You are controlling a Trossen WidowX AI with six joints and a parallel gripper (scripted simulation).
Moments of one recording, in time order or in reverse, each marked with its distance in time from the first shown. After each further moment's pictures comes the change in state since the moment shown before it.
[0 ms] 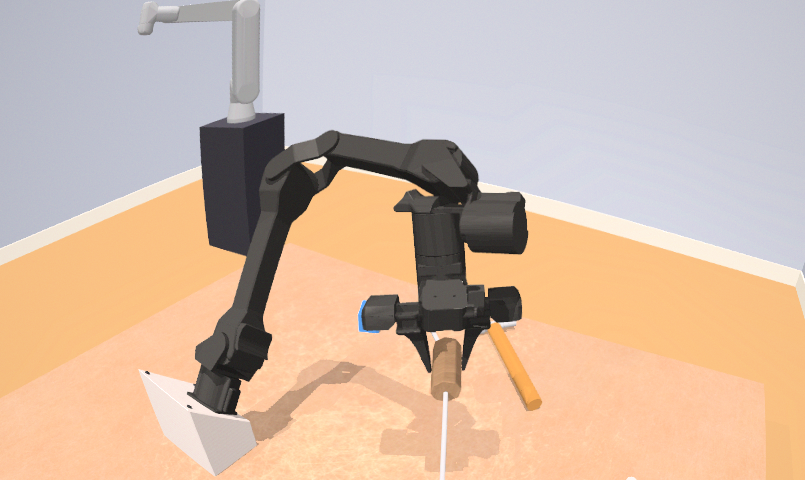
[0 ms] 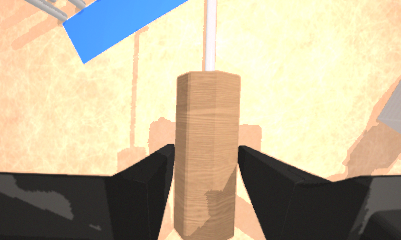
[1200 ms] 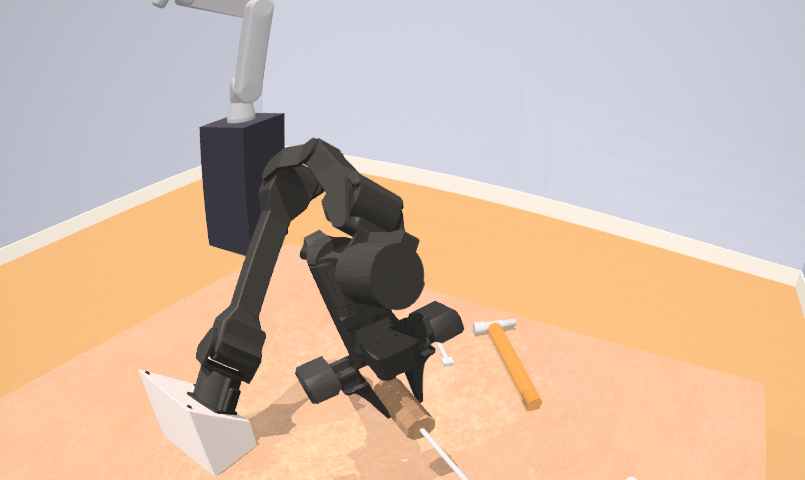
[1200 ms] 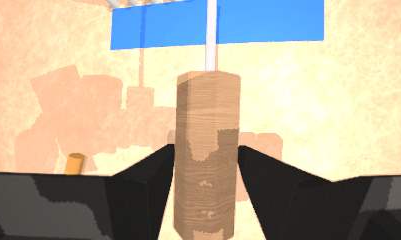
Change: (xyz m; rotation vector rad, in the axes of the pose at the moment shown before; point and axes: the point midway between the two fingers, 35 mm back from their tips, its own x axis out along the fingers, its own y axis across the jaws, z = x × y) arm 0.016 -0.057 0.082 -0.471 0.024 0.269
